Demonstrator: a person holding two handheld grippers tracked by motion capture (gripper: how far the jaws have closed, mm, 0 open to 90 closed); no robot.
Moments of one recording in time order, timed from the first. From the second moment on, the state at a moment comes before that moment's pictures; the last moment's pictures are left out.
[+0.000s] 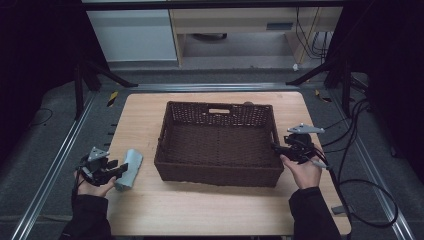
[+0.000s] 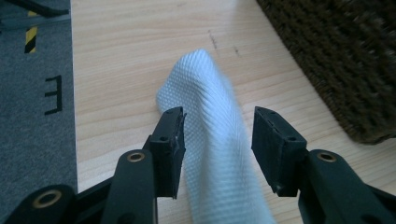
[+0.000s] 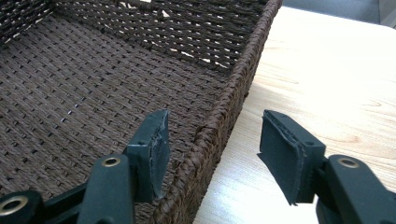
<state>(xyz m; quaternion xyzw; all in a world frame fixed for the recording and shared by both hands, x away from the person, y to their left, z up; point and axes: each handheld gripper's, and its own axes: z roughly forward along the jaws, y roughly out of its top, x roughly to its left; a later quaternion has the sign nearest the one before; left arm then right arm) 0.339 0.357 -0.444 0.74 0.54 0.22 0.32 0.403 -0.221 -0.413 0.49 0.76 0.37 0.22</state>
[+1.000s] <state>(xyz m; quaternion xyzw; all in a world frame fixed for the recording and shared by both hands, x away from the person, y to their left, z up) 0.372 0.292 -0.392 0.77 0.47 0.20 0.38 0.405 -0.215 -0.413 0.48 0.78 0.35 0.20</state>
